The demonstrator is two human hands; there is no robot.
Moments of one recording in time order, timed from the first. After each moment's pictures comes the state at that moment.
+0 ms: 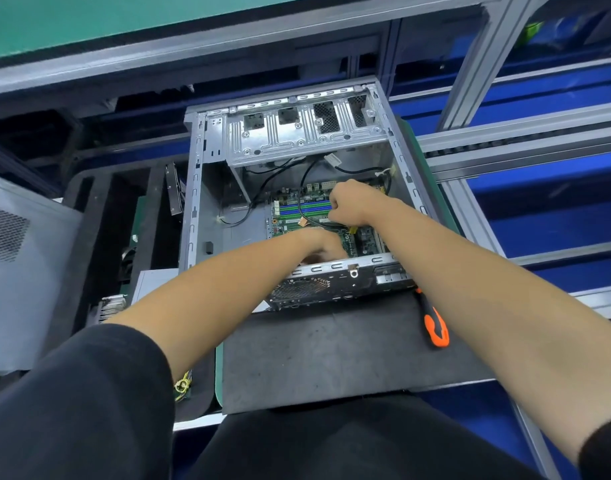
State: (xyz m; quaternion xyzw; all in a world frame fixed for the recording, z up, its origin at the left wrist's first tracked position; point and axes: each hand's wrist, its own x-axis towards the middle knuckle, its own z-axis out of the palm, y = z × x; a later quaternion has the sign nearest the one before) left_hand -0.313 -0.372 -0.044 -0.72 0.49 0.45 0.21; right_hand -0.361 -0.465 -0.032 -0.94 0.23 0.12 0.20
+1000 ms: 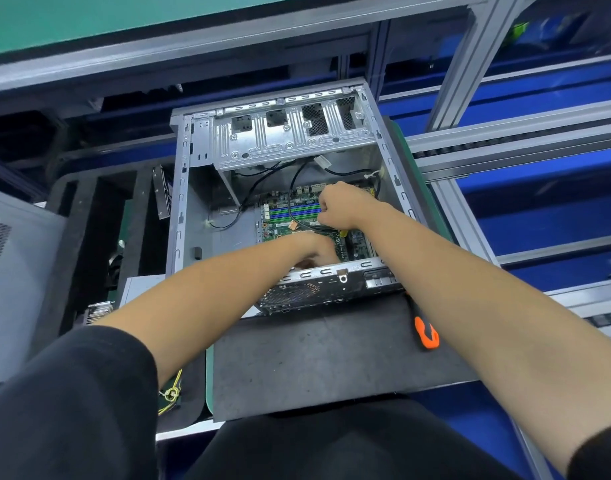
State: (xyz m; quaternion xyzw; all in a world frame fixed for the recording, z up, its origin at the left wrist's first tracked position) left_hand -0.317 -0.375 -0.045 -0.72 0.48 0.45 0.22; right_hand -0.363 -0.464 -0.029 -0.94 0.25 0.11 0.20
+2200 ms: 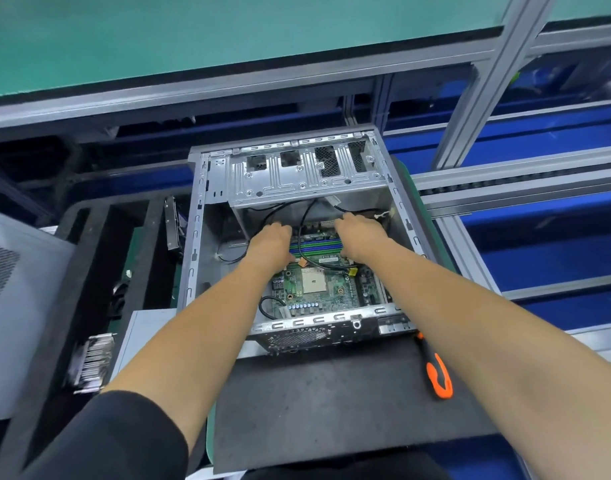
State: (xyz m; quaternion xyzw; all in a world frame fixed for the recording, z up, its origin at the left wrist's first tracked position) left_hand -0.215 -0.355 -0.059 -0.87 0.48 0.14 0.06; right_hand -0.347 -0.479 -0.044 -0.95 0.27 0.15 0.02
